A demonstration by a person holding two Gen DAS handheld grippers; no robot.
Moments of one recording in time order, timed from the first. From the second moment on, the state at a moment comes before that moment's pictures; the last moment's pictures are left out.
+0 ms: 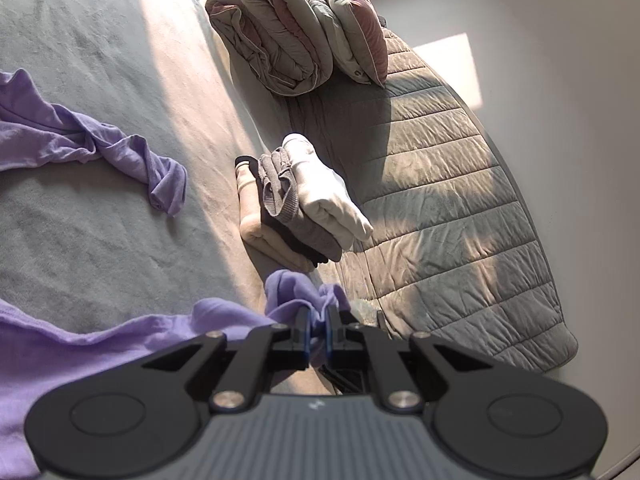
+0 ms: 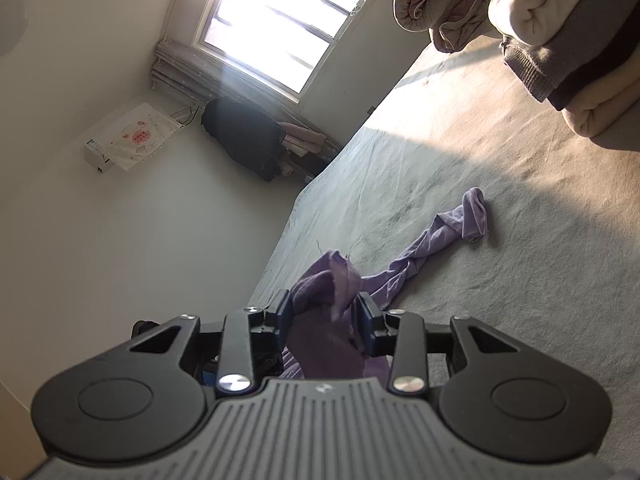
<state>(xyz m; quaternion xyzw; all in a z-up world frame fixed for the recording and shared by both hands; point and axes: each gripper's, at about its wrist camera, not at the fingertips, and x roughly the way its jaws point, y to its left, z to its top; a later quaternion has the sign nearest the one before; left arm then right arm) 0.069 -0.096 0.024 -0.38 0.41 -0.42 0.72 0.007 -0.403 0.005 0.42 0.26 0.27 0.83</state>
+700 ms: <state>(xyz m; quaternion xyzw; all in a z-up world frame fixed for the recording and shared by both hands) -0.005 -0.152 0.001 -0.22 0.42 -0.41 0.77 -0.065 -0.489 -0.035 0.46 0.34 0.09 0.81</state>
